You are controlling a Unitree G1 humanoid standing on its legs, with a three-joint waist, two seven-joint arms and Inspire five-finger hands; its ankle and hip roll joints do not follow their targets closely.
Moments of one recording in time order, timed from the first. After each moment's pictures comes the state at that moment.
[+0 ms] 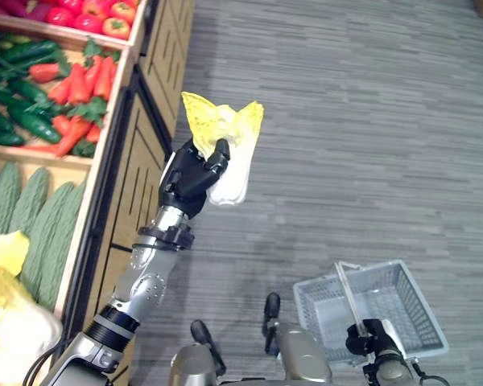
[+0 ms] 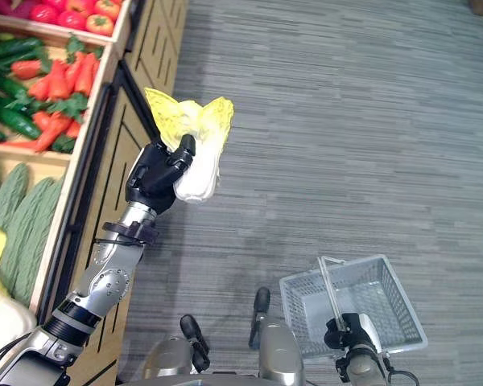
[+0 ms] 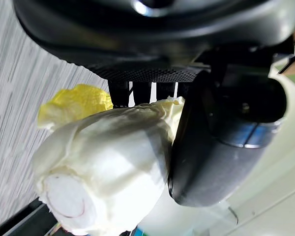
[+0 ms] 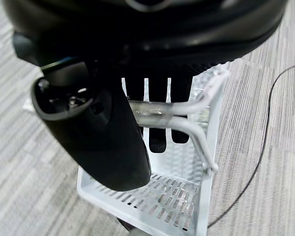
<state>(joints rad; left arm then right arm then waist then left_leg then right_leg) -0.28 0.50 -0.37 0.00 -1.02 -0.30 -0.05 0.01 -0.36 0.18 1.14 -0.06 -0.17 -0.28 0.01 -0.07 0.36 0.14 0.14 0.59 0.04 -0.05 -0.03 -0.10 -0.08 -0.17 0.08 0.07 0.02</state>
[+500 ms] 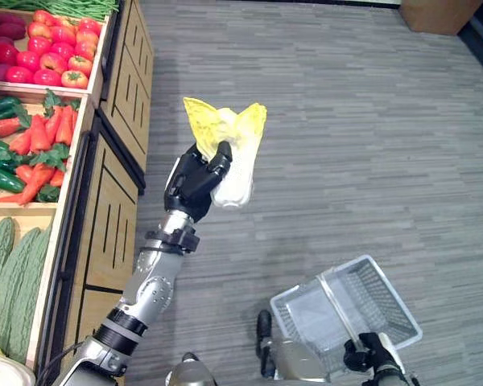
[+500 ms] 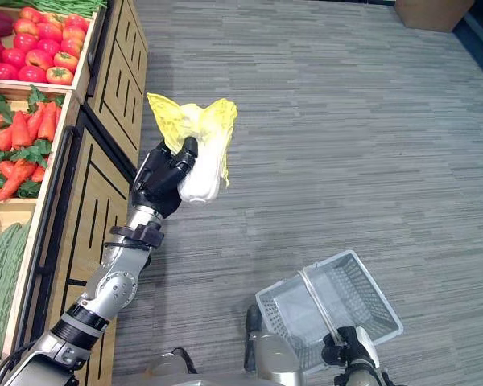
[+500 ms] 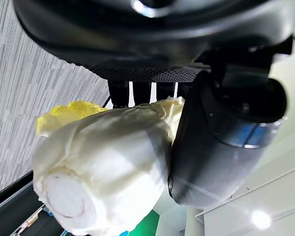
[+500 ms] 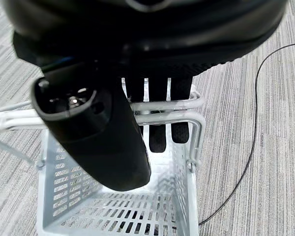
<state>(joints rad) -0.24 0.44 -0.36 0.01 -1.06 -0.27 -0.05 0.09 -0.36 0.20 1.14 -0.07 -0.18 -0.27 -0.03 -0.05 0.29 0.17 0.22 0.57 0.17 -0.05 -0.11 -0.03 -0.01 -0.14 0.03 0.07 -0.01</state>
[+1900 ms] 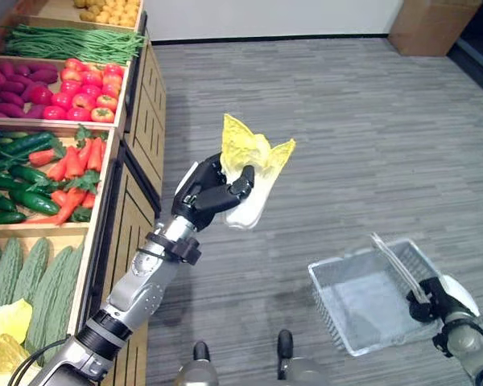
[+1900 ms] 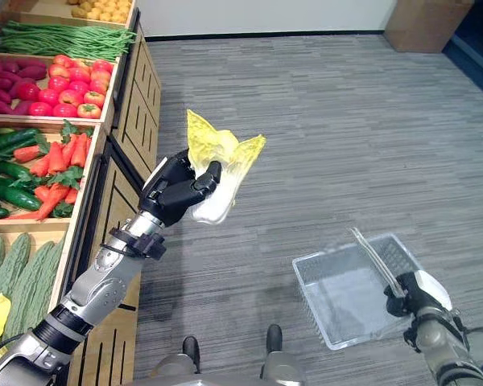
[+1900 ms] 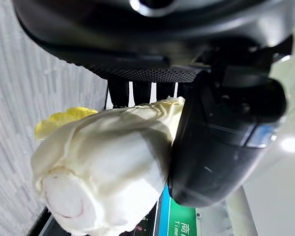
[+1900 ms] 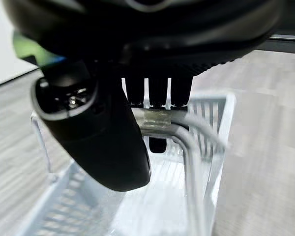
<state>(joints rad) -0.26 0.60 -0.45 -0.08 -0.85 -0.24 -0.07 -0.07 -0.79 0.25 0.93 -0.15 -0.16 -0.21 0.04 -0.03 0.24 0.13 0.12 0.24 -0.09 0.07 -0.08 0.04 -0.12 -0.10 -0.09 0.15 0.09</state>
